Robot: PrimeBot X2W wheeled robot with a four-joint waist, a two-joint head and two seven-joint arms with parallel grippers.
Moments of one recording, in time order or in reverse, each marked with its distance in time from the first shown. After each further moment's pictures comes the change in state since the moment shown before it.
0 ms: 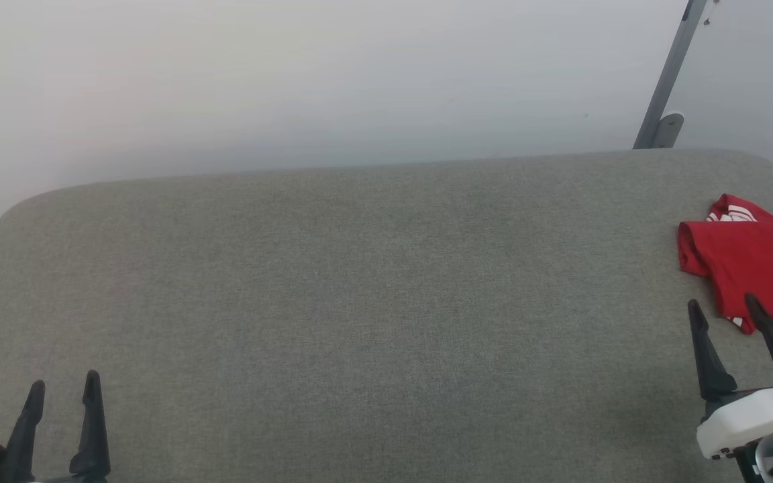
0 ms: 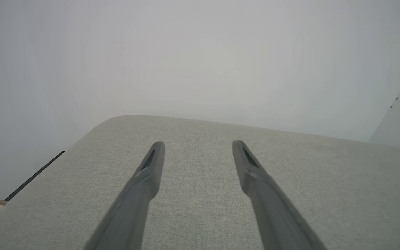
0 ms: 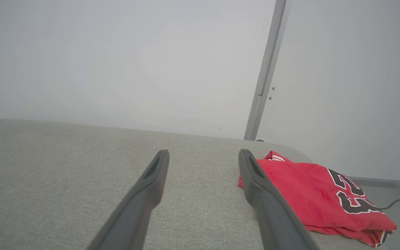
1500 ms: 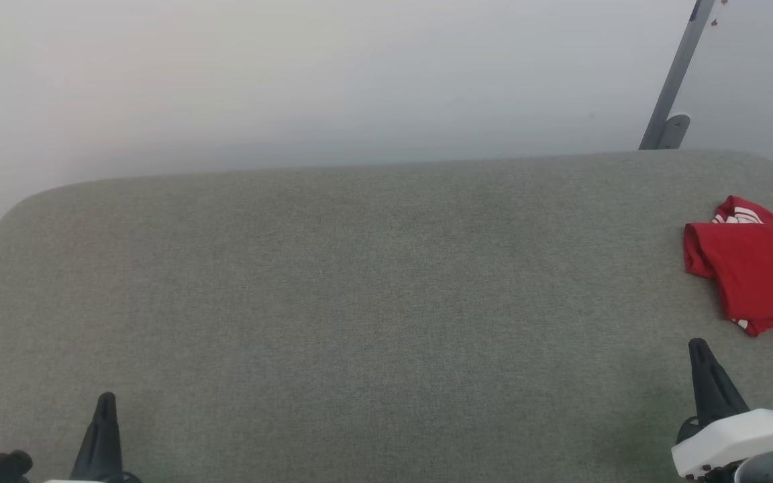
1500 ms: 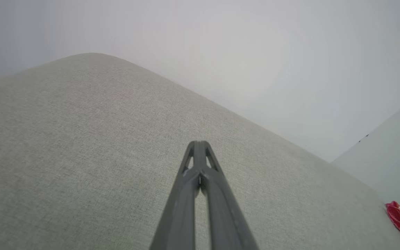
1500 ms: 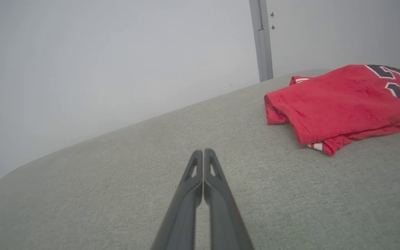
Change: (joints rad) left arm -0.025 -0.071 -0.039 0.078 -0.266 0.000 0.086; right arm 0.042 0.093 -0.009 0.055 0.313 0.000 0.088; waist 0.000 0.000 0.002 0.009
